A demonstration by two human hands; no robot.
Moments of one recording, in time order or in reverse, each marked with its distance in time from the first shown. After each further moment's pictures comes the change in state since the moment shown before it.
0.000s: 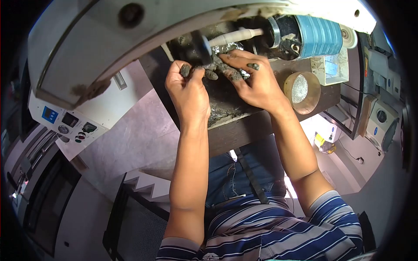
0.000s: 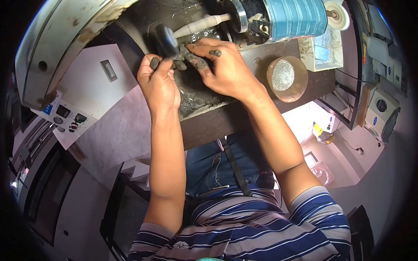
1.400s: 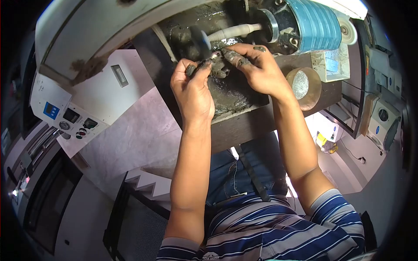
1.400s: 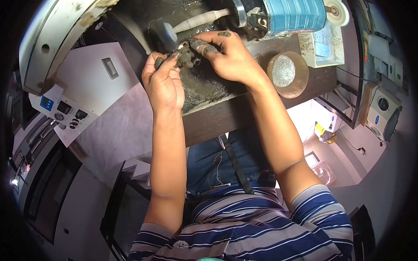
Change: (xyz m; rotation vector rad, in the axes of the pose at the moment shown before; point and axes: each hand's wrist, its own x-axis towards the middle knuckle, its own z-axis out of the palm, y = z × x) left_hand -0.007 -0.008 -0.010 -0.139 -0.083 -0.045; right_hand 0.001 0.013 -0.006 0.297 -0.098 0.342
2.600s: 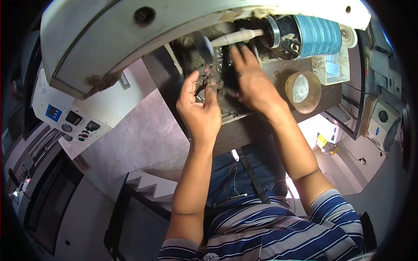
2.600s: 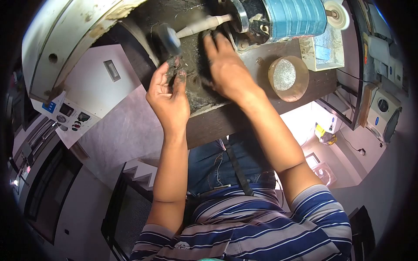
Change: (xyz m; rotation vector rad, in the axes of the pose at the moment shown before) left_hand -0.032 0.001 -0.001 0.652 0.056 0.212; right_hand -0.020 0.008 0.020 -0.735 -0.048 -0.052
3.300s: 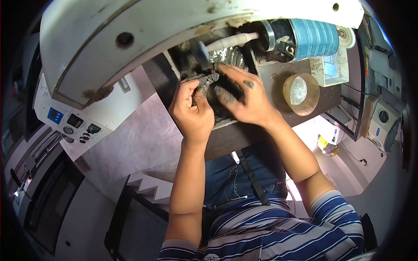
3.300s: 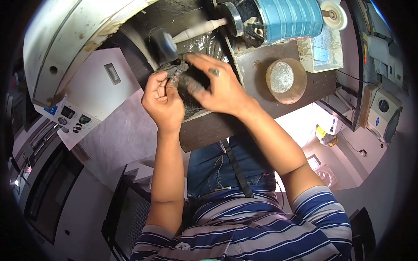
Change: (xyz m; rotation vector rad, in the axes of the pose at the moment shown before) left_hand 0.008 -0.019 -0.012 0.024 -0.075 0.238; right_hand -0.008 -0.021 -0.009 0.474 0.271 -0.182
